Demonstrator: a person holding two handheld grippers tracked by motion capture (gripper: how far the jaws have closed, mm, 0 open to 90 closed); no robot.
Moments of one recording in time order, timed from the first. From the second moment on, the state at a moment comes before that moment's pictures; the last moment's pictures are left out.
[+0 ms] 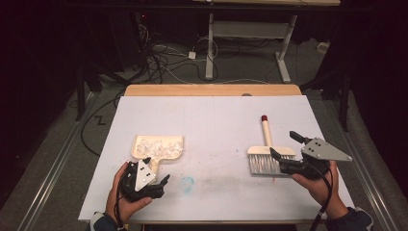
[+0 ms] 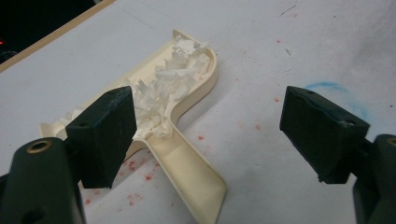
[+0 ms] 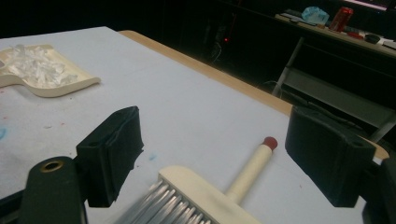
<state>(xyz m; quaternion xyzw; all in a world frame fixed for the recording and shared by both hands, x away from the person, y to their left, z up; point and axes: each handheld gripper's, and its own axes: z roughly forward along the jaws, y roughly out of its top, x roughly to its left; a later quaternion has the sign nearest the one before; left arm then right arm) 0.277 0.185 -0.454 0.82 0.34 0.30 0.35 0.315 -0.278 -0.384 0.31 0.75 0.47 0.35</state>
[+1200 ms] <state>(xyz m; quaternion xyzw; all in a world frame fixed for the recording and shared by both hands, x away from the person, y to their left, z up) 0.279 0.181 -0.461 0.83 0.33 0.30 0.34 0.288 -0.322 -0.448 0.34 0.77 0.43 0.32</state>
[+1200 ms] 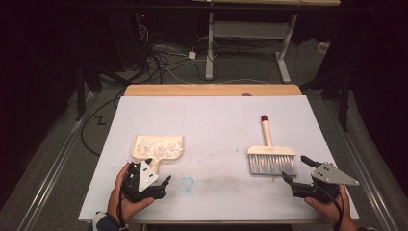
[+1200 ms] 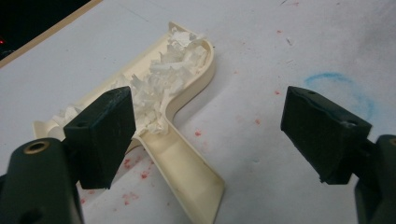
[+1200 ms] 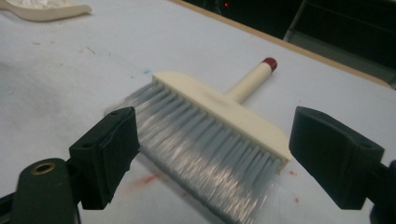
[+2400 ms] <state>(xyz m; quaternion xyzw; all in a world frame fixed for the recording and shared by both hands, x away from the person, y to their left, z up) 0.275 0.180 -0.465 0.84 0.33 0.29 0.33 0.283 -0.314 -0.439 0.33 0.77 0.43 0.34</state>
